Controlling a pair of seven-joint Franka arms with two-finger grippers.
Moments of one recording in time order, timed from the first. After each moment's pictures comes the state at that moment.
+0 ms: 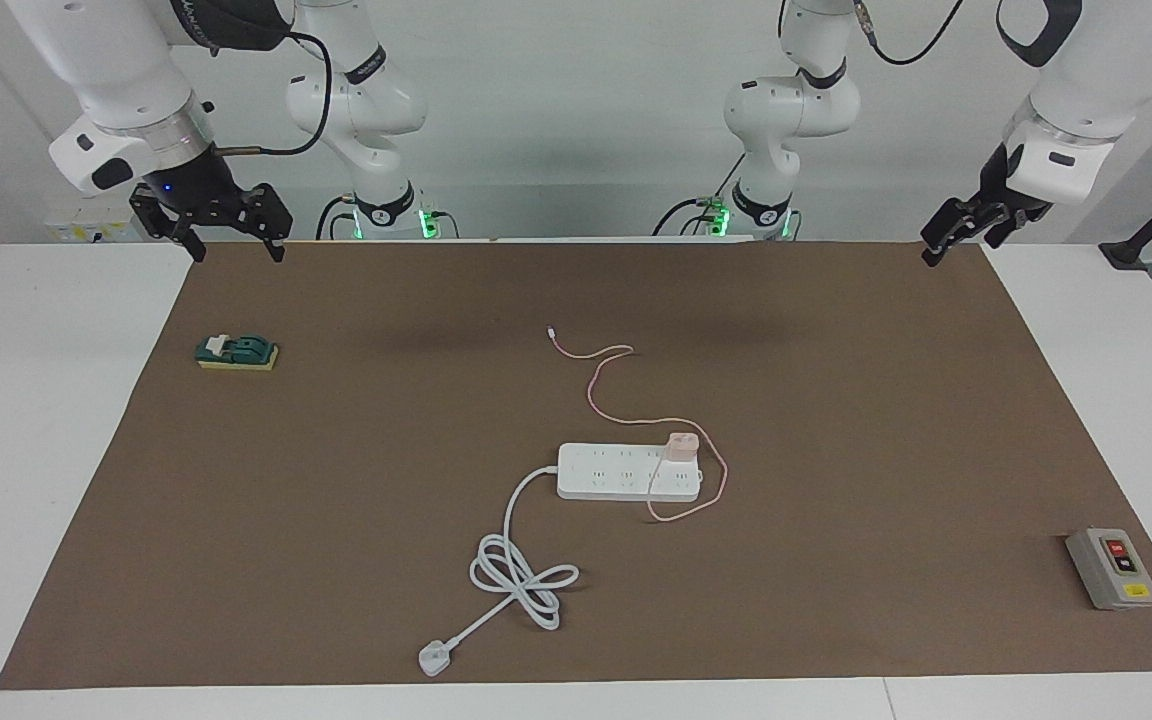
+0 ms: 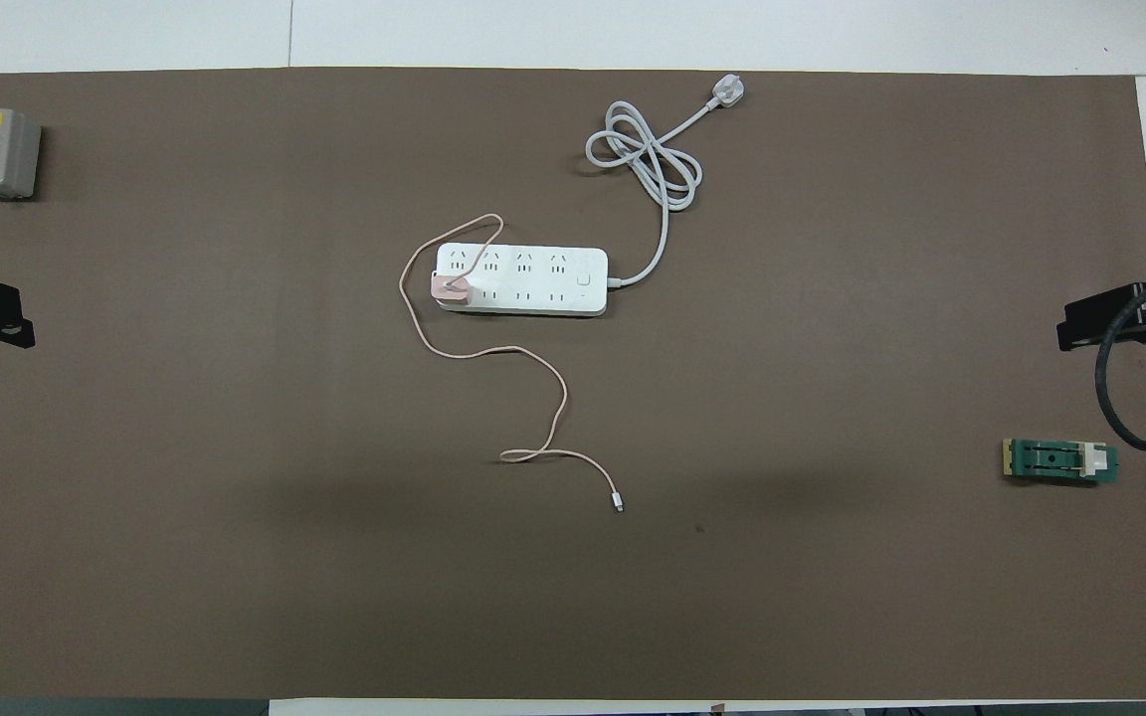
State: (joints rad) left arm -0.04 -0.05 0.02 -1.60 0.04 1.47 -0.20; right arm -0.02 -0.06 -0.01 -1.63 -0.02 1.50 -0.01
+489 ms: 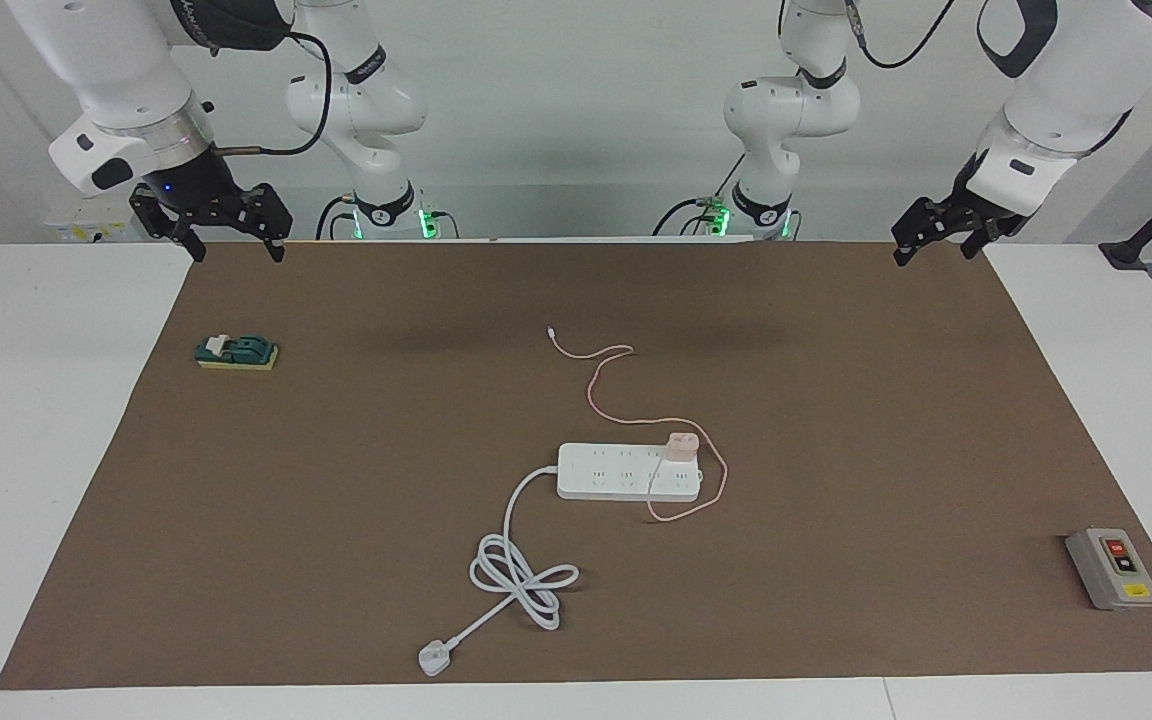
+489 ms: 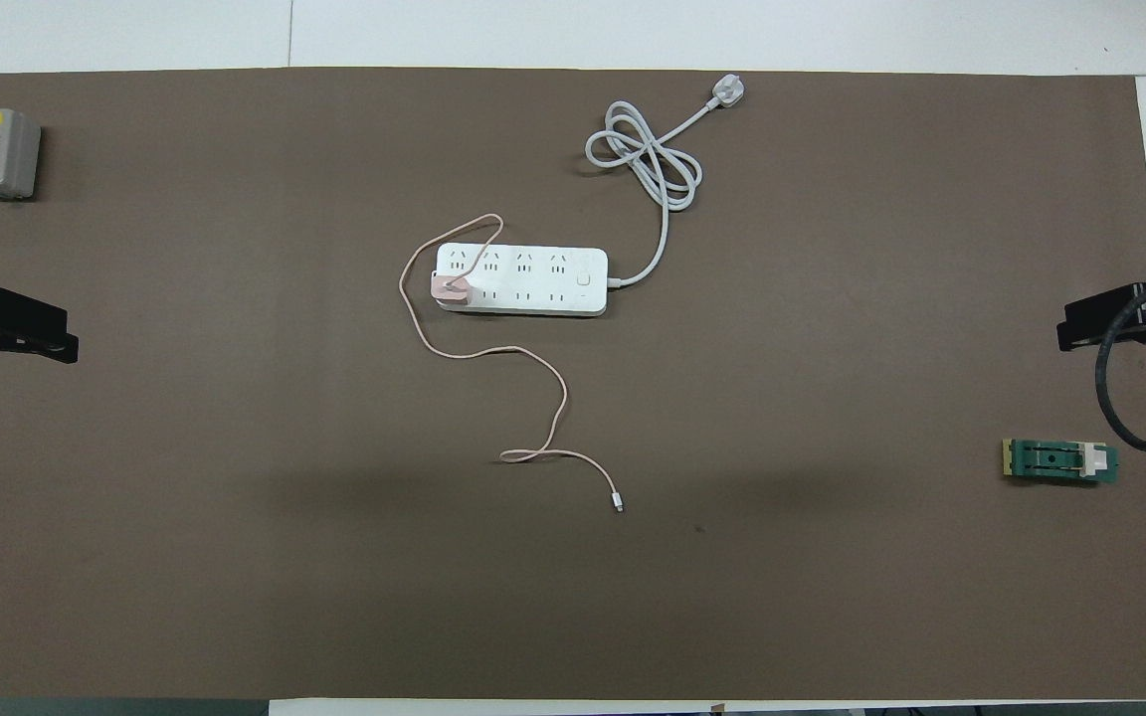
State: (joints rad) left arm -0.05 -0.05 0.01 -1.62 -0.02 1.47 -0.05; right arm -0.02 -0.06 -0.01 -1.63 -0.02 1.50 -0.01
